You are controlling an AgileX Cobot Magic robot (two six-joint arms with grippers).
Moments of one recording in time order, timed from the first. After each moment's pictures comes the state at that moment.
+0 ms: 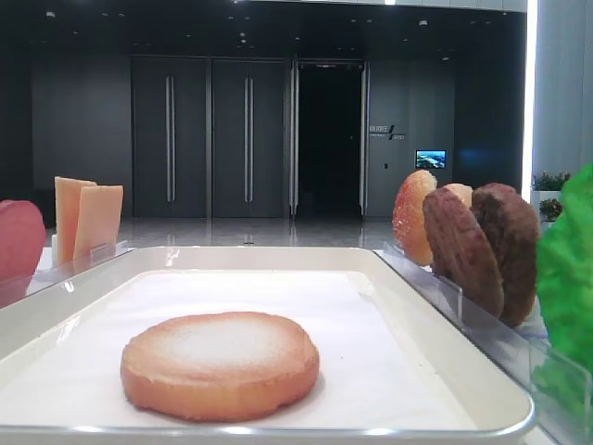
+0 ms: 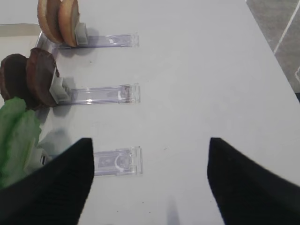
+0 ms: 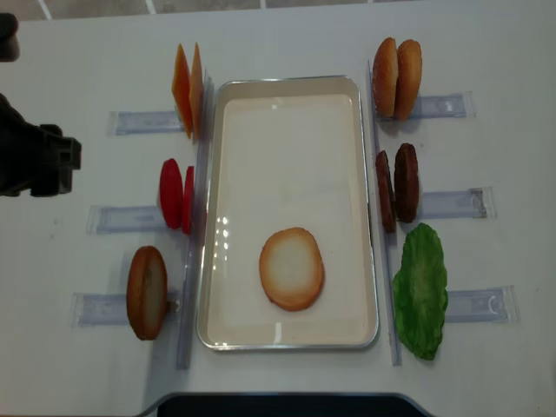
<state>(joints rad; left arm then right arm) -0.22 1.12 -0.97 0.28 1.13 -0.36 -0.06 -0.01 -0.50 0.09 1.14 -0.08</state>
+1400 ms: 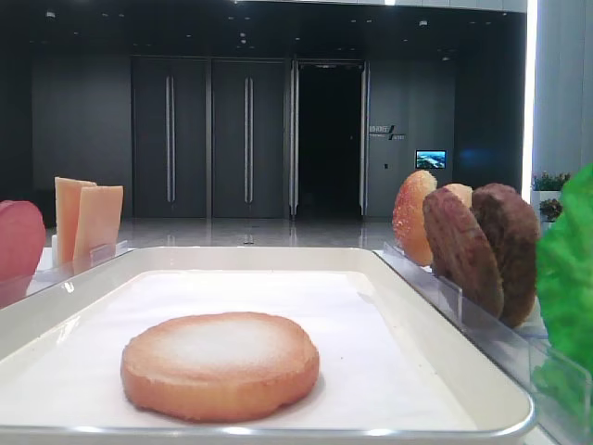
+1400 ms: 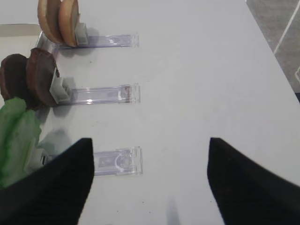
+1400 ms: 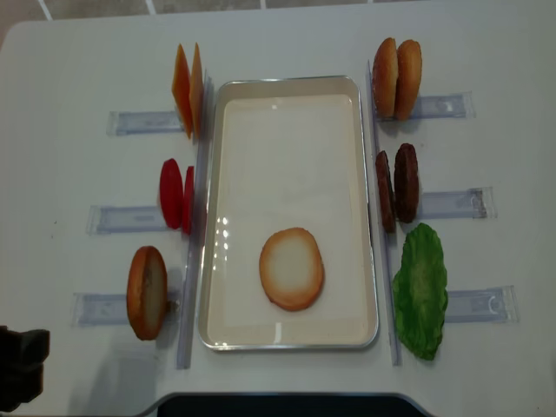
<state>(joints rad) -0.22 0.42 -0.50 0.16 1.15 -0.18 -0.06 -0.01 -0.50 0.09 1.14 -0.08</state>
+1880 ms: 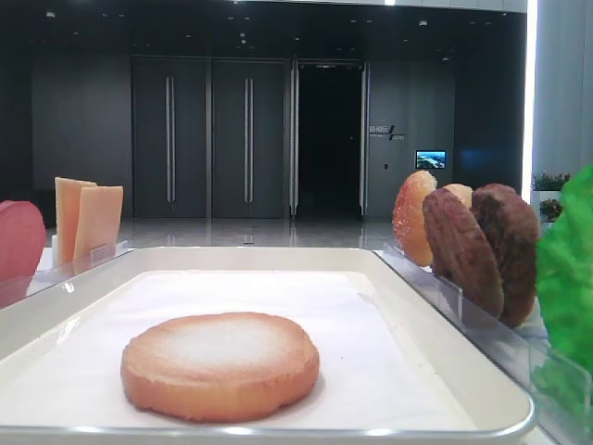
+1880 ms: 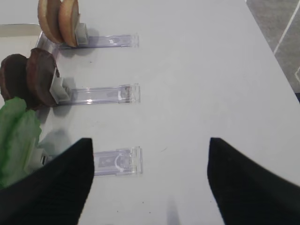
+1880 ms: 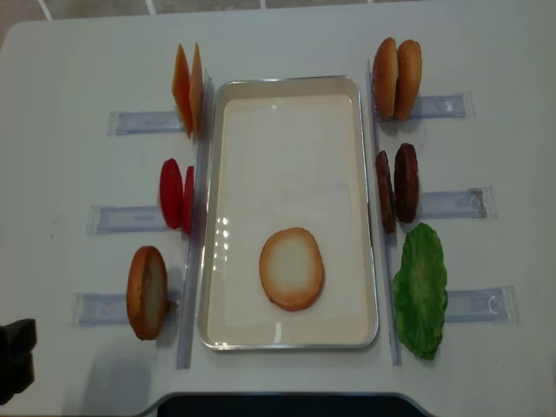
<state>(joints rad) -0.08 0.34 -0.48 0.15 1.11 -0.17 -0.06 -0.01 -0.50 0.09 1.14 -0.08</state>
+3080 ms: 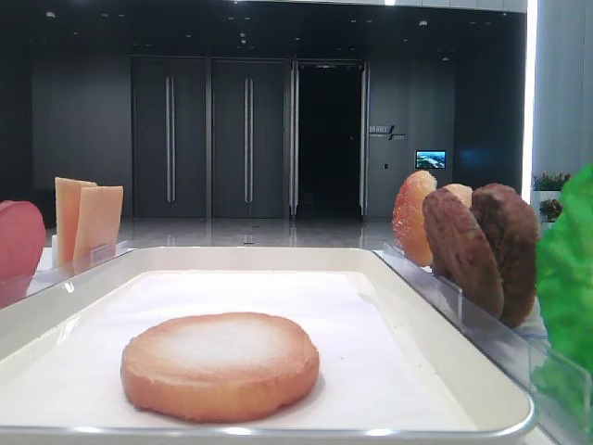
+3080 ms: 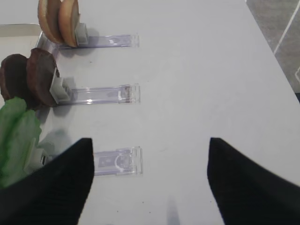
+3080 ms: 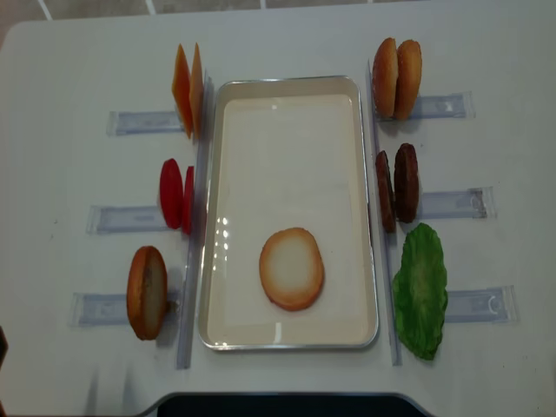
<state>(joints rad) 0.00 0.01 -0.48 0.12 1.11 -0.12 -0.06 -0.01 -0.50 0.09 1.14 -0.08</state>
